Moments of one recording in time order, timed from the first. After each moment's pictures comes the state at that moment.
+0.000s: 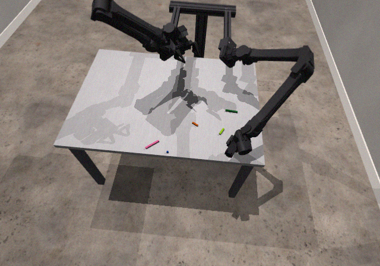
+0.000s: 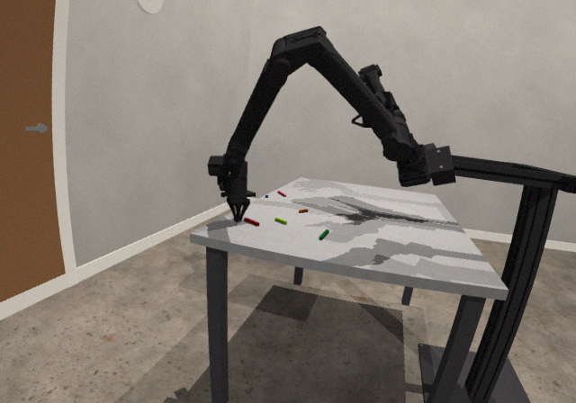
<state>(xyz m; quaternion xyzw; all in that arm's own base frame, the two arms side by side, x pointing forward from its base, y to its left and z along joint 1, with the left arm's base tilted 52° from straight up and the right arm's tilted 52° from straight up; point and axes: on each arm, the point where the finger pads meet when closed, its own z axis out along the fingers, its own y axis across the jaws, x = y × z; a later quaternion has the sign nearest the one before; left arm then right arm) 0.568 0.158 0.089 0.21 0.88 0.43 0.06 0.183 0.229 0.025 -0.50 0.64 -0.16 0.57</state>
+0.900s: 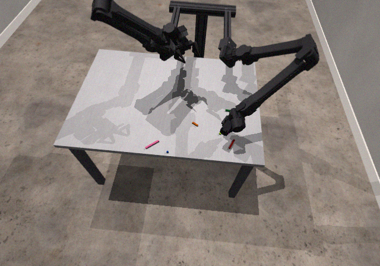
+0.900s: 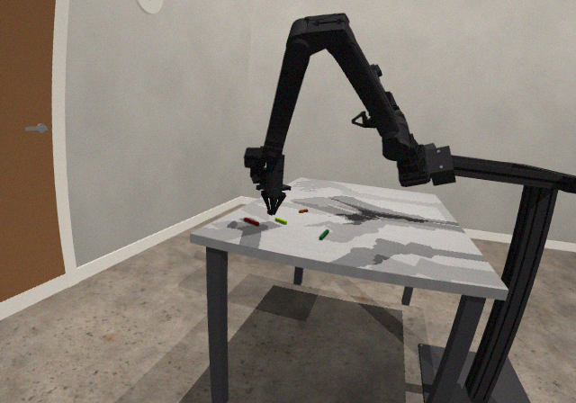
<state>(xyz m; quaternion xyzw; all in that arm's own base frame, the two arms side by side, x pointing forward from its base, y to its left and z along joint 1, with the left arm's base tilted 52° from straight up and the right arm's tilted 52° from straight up) 0.462 0.125 0.047 0.21 0.87 0.43 0.08 0.182 0.228 0.024 -0.50 0.64 -0.16 0.57</state>
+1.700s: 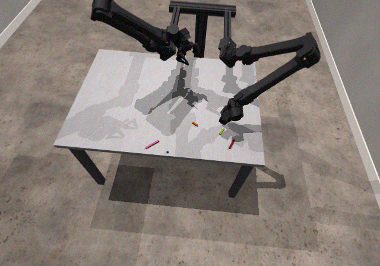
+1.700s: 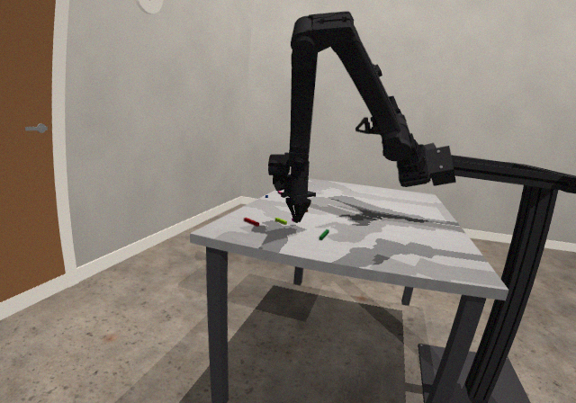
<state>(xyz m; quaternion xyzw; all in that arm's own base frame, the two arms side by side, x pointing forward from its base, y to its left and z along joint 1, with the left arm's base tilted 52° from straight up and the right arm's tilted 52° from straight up) 0.386 0.140 0.005 0.20 0.88 0.43 0.07 0.172 0.213 -0.011 -0.53 0.66 -0.16 0.50</state>
